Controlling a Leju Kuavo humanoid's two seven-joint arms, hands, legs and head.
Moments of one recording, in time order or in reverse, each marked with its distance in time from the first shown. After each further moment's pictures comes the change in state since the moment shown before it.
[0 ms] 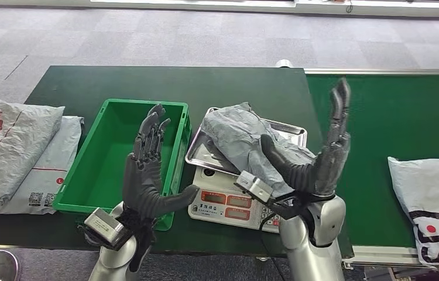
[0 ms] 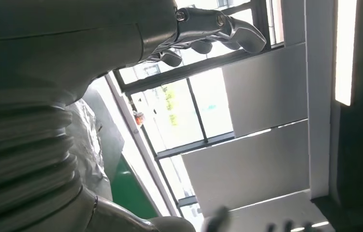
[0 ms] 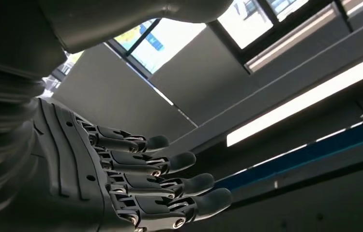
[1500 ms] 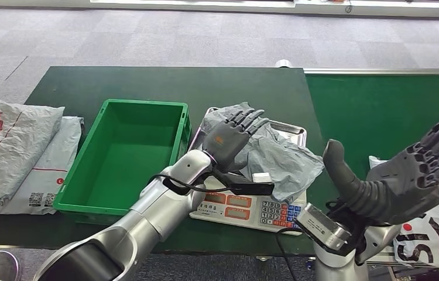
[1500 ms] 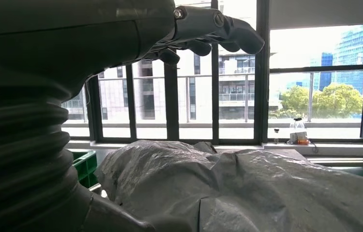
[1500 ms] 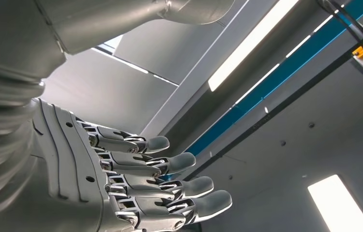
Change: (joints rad) left arm -0.663 -0.100 -0.216 1.066 -1.055 0.353 0.410; right arm 0.038 0.000 -0.020 -0.303 -0.289 0.006 -0.168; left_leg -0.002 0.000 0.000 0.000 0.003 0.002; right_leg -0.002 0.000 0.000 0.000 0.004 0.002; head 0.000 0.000
